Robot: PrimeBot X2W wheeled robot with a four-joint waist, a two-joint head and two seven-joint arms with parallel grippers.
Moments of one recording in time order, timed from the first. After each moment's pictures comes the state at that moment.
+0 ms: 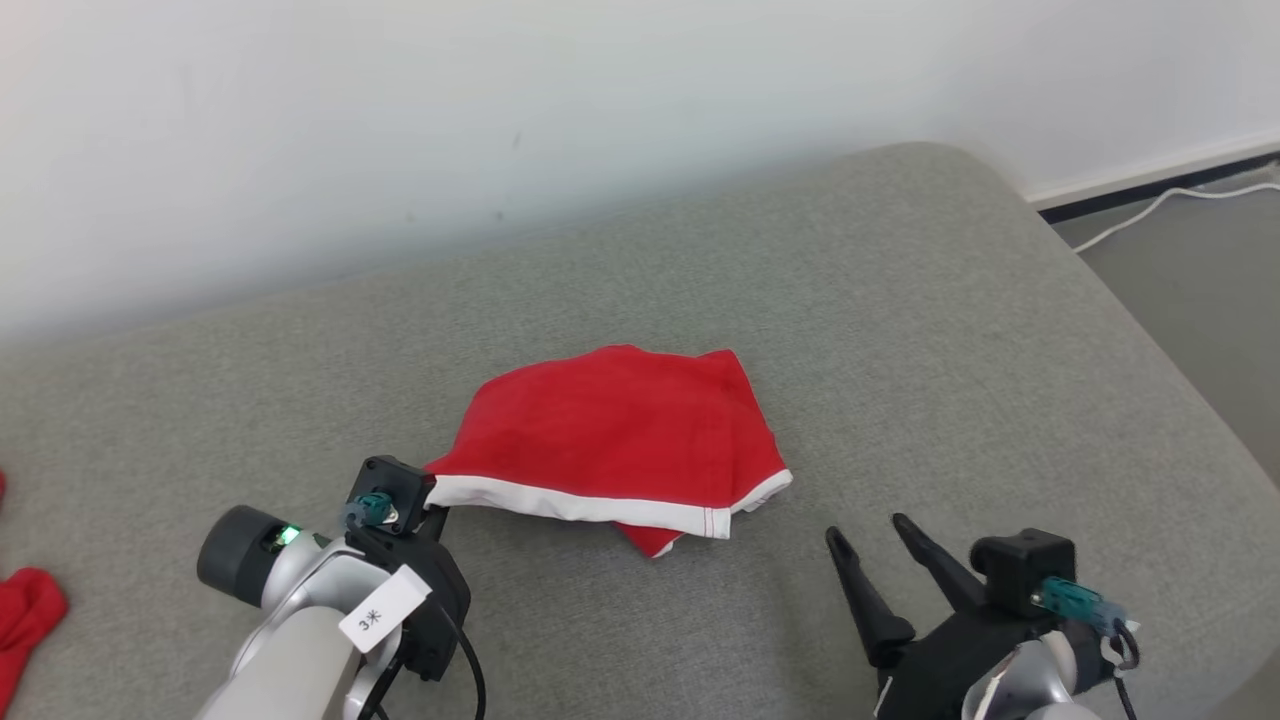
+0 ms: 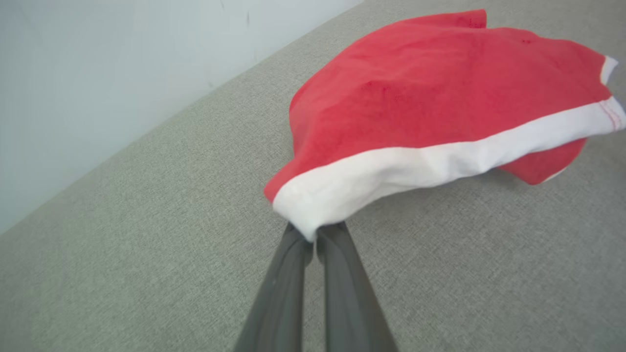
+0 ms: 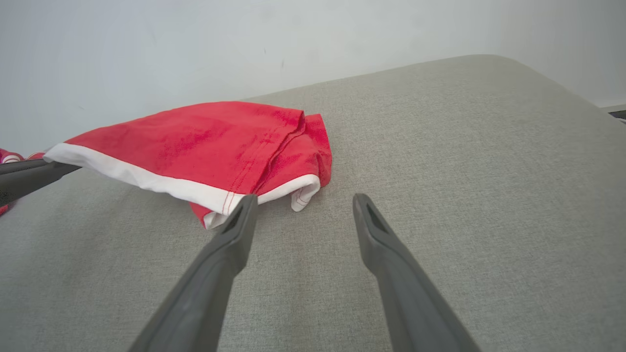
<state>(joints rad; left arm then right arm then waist) -0.53 0.23 -0.65 0.64 -0.22 -0.02 0.10 -0.04 -0.11 0.21 0.09 0.39 0.00 0.08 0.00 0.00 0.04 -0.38</state>
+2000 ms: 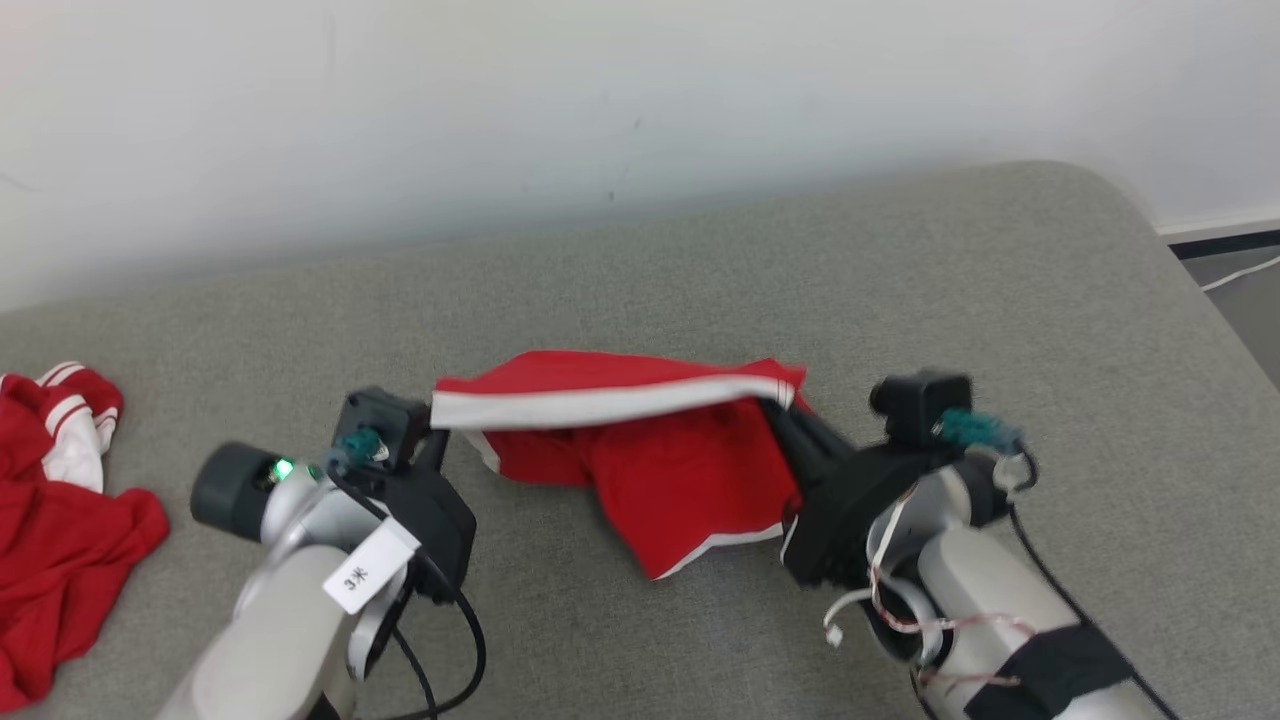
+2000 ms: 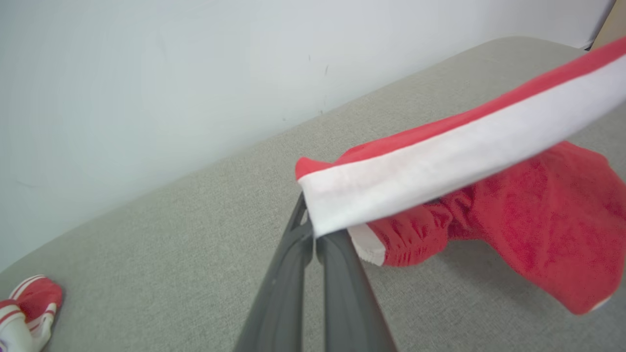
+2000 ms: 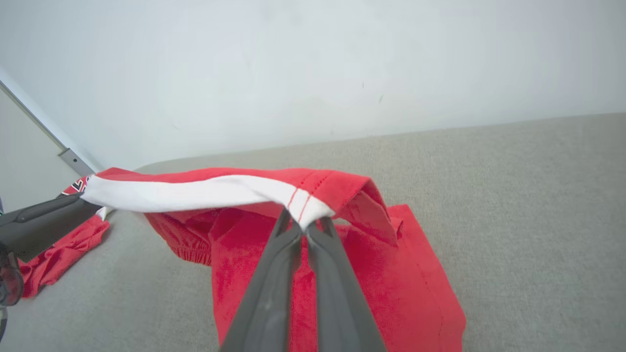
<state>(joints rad) -0.59 0.21 -0.60 0.58 -0.22 0.03 0.07 -0.47 -0.06 0.44 0.45 0.60 0.00 0.03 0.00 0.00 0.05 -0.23</state>
